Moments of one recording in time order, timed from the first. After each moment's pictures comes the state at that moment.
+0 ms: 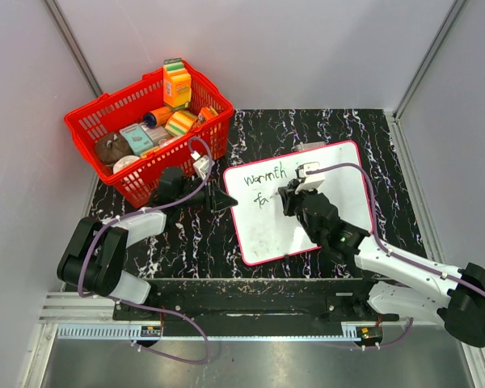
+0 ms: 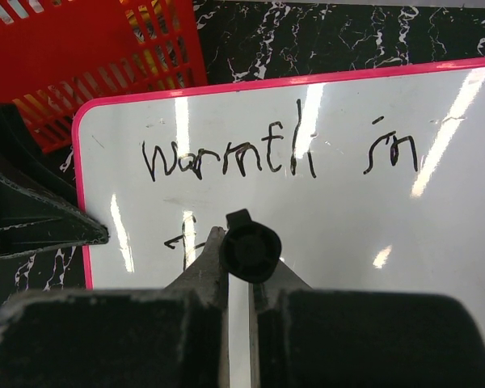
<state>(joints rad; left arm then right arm) -0.34 1.46 0.60 0.51 0.82 -0.35 0.89 1.04 0.64 0.20 0.53 0.29</state>
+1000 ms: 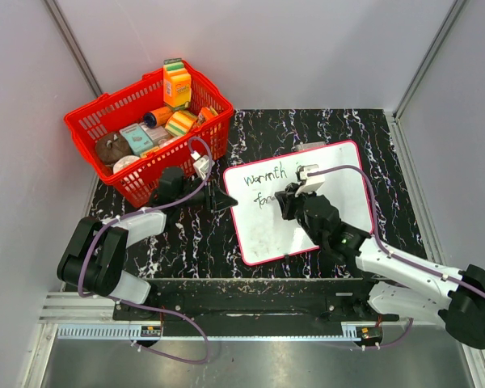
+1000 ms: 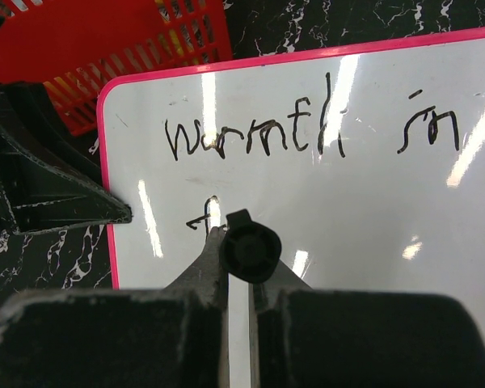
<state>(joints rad) -0.34 1.46 0.60 0.51 0.82 -0.35 0.89 1.02 0.61 0.19 0.45 0.35</state>
